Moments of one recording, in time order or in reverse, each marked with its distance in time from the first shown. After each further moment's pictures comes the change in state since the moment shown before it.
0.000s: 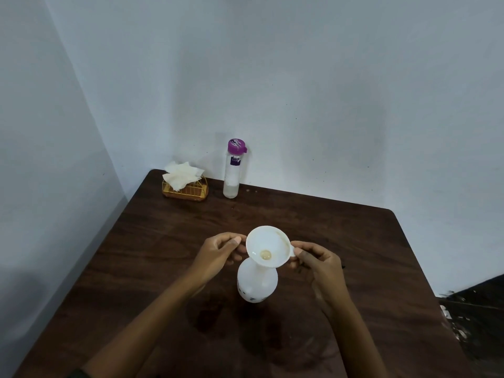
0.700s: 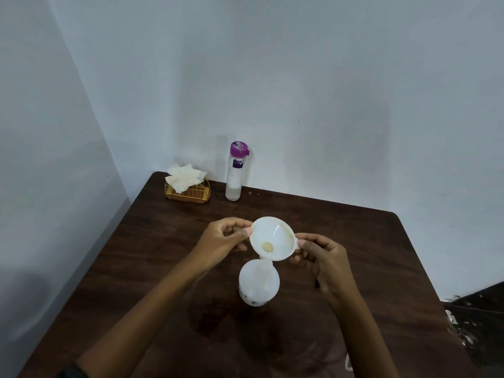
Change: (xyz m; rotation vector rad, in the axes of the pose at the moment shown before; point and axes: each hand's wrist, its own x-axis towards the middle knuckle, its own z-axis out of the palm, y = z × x) left_hand 0.005 0.037 -0.009 0.042 -0.020 0.097; right_hand 0.009 -0.021 0.002 0.083 -0.056 -0.003
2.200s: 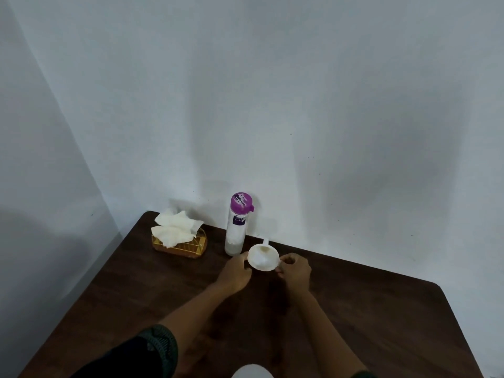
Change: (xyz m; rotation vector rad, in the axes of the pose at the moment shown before) left_hand 0.219 -0.086 0.021 0.397 -0.007 -0.262; right_hand 0.263 0.076 0.045 -0.530 0.180 0.127
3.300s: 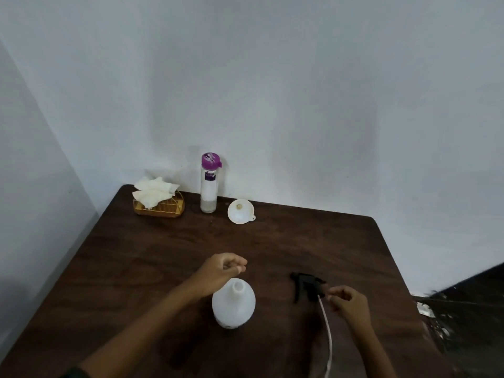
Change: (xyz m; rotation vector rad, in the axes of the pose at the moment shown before) left_hand -0.169 -0.004 0.018 -0.139 -0.244 0.179; right_hand -0.174 0.148 -0.191 -0.020 0.143 0.128
